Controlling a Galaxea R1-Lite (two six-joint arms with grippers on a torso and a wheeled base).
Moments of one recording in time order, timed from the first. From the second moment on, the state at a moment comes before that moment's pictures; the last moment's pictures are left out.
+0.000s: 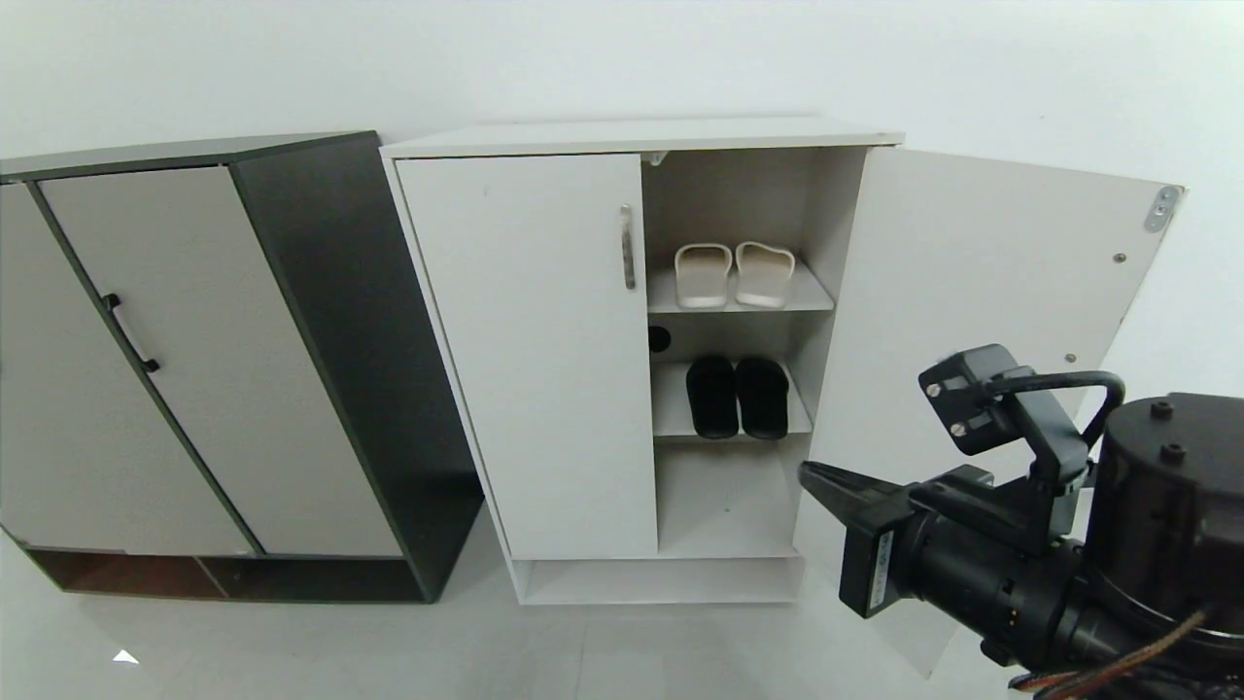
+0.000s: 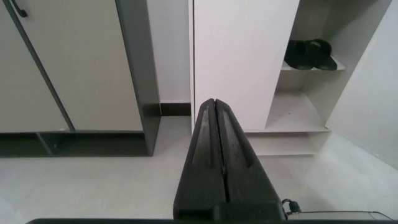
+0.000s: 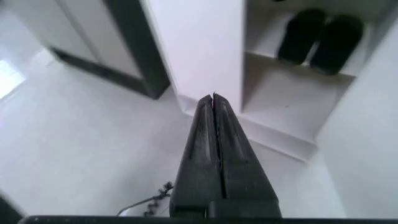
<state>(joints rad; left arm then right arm) 0.00 0.00 0.00 0.01 0.02 0.00 0.94 1.51 -0.62 -0.69 -0.36 0.24</state>
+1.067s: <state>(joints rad) 0.00 0.00 0.00 0.01 0.02 0.00 0.91 1.52 -0.62 -0.70 -0.36 0.23</state>
